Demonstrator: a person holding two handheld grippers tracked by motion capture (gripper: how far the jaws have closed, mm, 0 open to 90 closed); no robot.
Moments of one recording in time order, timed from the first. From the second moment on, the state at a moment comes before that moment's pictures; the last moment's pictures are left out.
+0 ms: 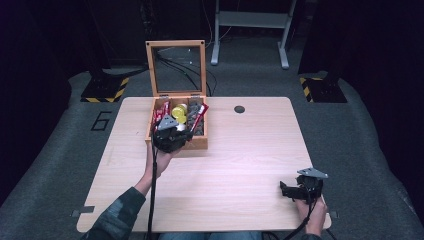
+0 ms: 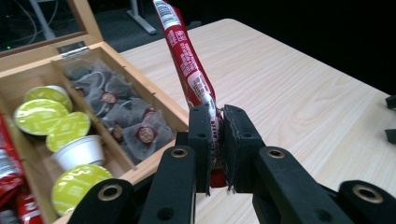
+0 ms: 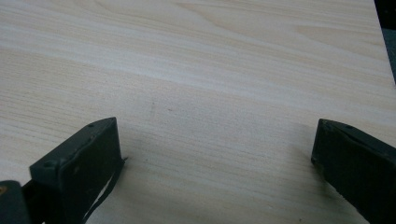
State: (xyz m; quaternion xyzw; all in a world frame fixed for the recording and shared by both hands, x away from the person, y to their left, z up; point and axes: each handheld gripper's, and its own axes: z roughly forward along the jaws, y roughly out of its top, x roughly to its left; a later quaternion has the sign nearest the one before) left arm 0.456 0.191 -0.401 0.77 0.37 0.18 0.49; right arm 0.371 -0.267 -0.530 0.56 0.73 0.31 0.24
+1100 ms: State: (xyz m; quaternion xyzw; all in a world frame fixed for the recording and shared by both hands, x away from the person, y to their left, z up) left arm 0.439 0.132 -0.463 0.81 0.34 0.11 0.46; right arm 0.370 -0.268 -0.530 0.56 0.73 0.31 0.24
